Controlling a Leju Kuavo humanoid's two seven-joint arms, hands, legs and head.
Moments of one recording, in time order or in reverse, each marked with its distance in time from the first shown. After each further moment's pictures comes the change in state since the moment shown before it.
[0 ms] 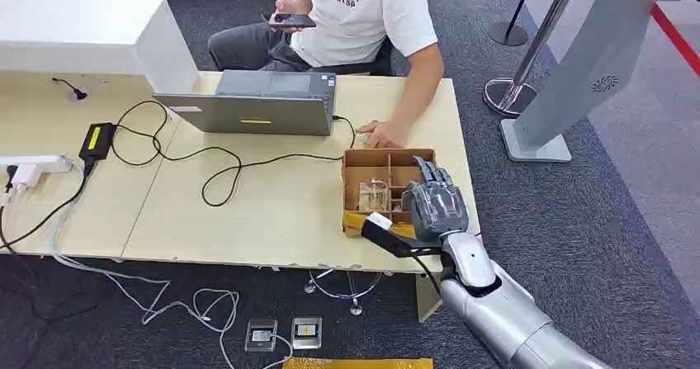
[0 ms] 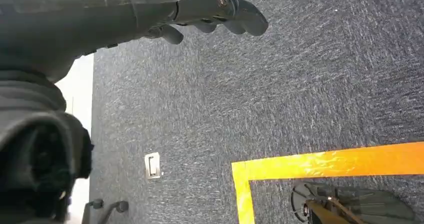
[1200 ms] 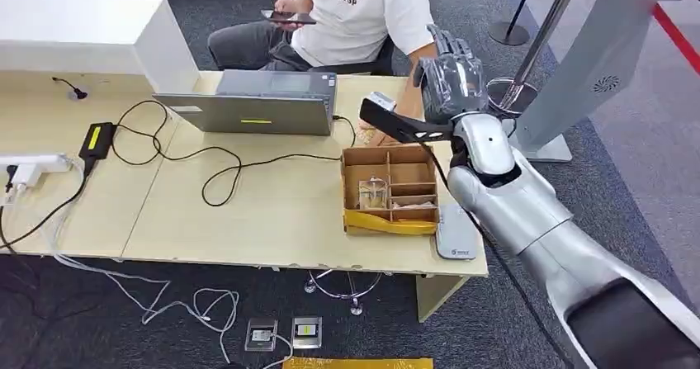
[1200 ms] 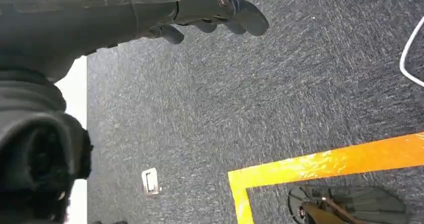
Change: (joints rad) left arm -0.036 0.006 -0.002 0.000 -0.102 -0.042 0.045; right arm -0.447 0.092 -0.016 0.149 -0.042 0.095 -0.011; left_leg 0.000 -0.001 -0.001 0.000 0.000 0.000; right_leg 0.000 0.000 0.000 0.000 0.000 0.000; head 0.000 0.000
